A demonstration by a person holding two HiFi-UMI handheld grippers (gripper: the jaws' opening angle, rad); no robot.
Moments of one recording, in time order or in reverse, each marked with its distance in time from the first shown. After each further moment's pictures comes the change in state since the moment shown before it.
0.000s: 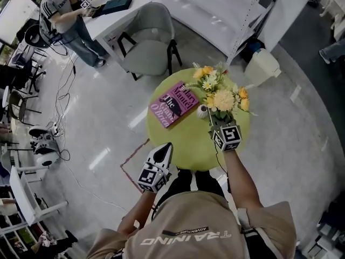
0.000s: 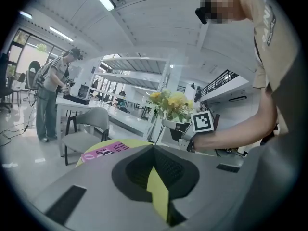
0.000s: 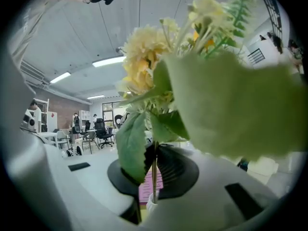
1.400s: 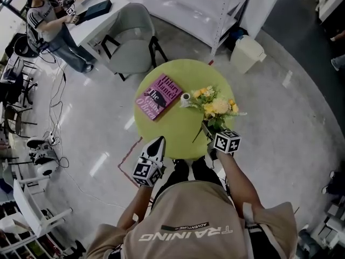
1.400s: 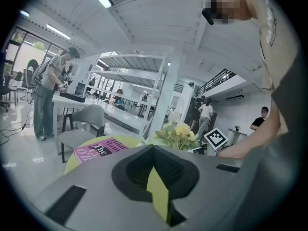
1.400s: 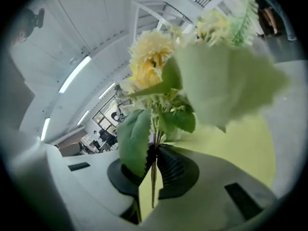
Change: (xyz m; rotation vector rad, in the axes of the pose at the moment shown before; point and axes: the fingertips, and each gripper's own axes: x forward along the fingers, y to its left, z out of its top) left arm -0.003 -0.041 -0.012 -0.004 0.028 -0.029; right arm -0.130 0.010 -0.135 0.616 0.345 0.013
